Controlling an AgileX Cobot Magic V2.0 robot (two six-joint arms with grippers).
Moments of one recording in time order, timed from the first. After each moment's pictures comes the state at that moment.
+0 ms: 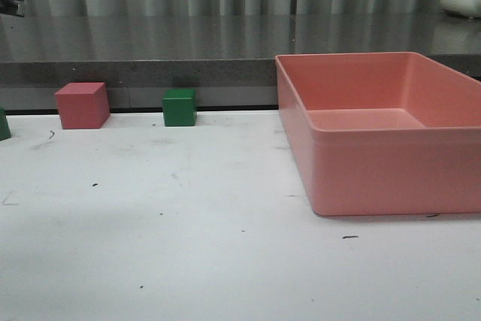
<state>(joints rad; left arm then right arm) -0.35 1.07 -0.56 0.10 -0.27 -0.01 0.74 0.47 -0.88 0.00 1.02 -0.09</state>
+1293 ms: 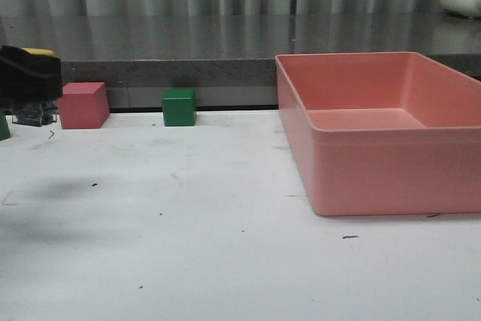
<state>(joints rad) -0.25 1.72 -0.43 0.03 -1.12 -0.06 0.74 0.47 -0.88 0.00 1.02 -0.09</state>
